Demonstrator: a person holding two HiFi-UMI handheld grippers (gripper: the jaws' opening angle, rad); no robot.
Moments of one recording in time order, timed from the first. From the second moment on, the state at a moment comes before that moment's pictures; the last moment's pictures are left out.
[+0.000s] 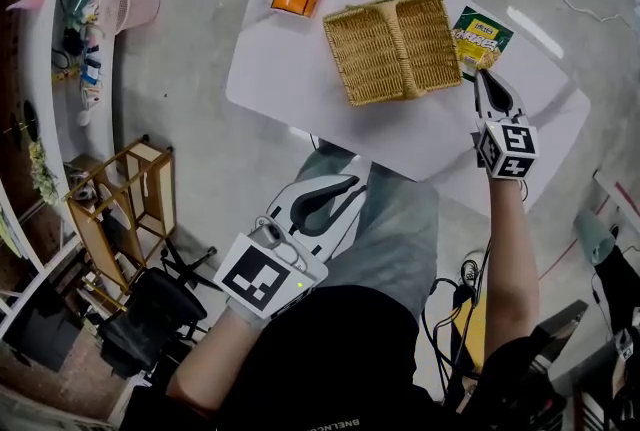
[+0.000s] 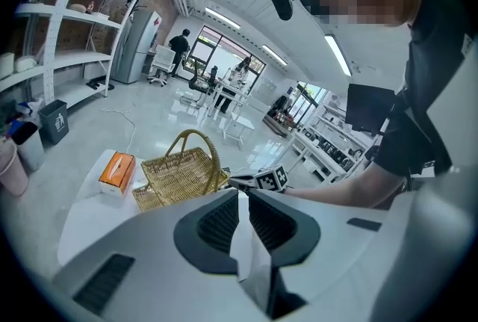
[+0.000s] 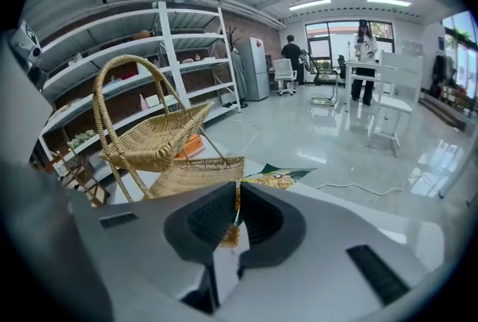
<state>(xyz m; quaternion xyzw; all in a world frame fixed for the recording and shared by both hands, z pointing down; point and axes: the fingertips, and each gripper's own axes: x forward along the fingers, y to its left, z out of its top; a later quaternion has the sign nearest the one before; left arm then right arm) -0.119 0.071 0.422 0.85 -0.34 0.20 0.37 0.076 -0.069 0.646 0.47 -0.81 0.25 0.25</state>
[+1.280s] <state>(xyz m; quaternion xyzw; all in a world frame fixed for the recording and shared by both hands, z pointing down) -0.144 0.081 0.441 0.83 -0.35 0.20 0.39 -0.009 -0.053 0.690 0.33 -0.81 0.47 0.12</state>
